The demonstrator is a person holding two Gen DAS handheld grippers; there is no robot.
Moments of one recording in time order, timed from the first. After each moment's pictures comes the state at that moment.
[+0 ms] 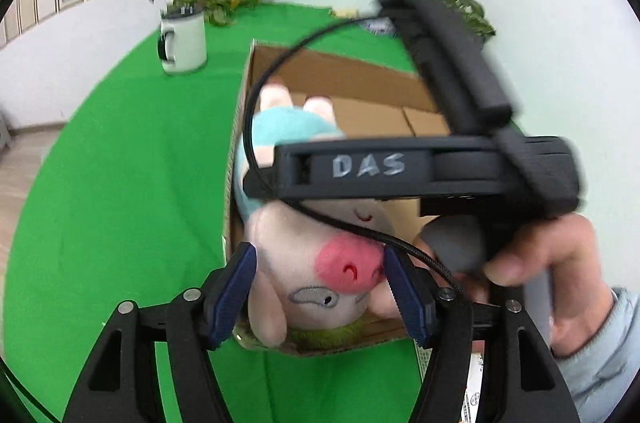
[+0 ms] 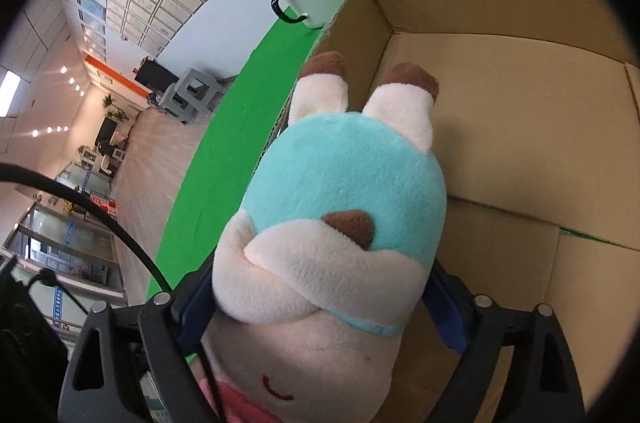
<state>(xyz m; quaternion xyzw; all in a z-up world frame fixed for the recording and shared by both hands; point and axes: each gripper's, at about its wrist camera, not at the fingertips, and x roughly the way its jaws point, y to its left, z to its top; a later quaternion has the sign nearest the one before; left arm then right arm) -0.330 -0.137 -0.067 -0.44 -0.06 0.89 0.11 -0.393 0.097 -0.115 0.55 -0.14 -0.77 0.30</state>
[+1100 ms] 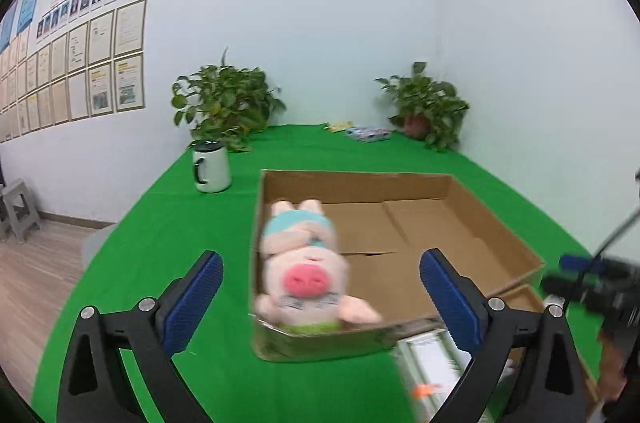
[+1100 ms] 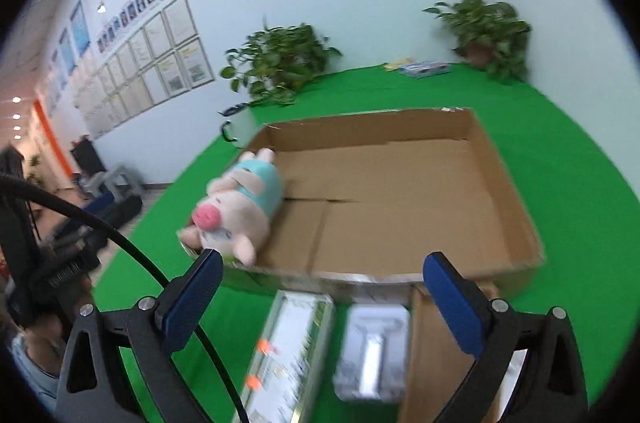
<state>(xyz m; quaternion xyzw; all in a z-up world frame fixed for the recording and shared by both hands) -0.147 -0.091 0.030 -0.23 -0.01 0.97 0.08 -0.145 0.220 -0.018 0.32 -0.09 -0.94 0.09</state>
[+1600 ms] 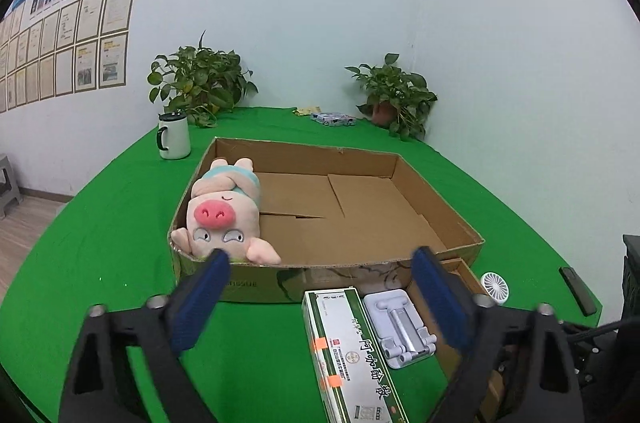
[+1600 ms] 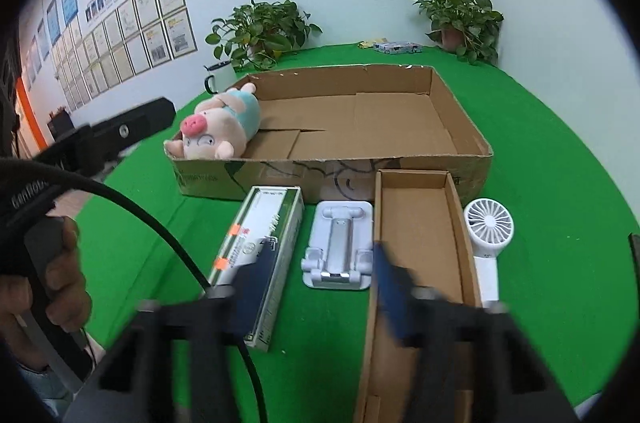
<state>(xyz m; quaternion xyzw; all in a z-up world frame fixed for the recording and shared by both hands) -0.088 -0.017 0.004 -0.25 -0.05 0.96 0.12 -0.065 0.218 -0.062 0.35 -0.04 -0.94 0.05</state>
